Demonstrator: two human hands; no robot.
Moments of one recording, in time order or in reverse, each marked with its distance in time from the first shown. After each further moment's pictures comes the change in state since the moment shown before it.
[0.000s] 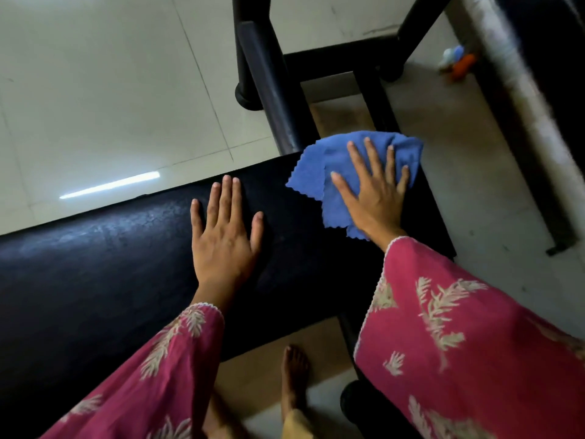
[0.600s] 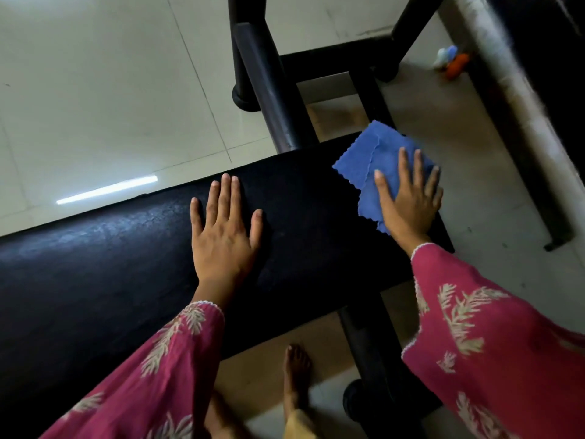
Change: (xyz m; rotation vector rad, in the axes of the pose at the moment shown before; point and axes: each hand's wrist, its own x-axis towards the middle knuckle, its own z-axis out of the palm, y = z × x) left_hand 0.000 0.000 0.002 0.006 0.001 0.007; right_hand -0.007 0.056 -0.008 0.036 0.000 0.209
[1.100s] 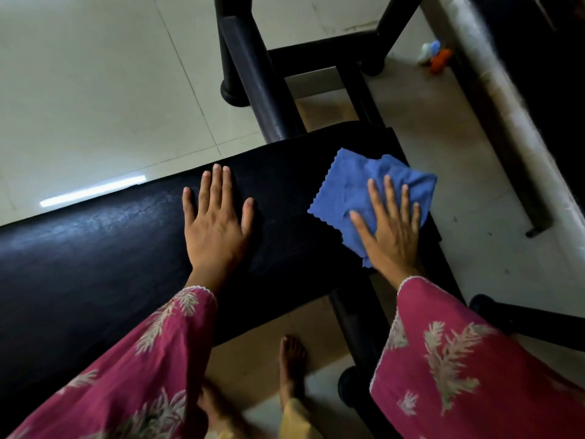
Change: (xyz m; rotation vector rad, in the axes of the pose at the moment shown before) left_hand -0.001 -0.001 -0.002 -0.026 -0.009 0.012; right_hand -0.076 0.016 0.005 -0.106 0.002 -0.205
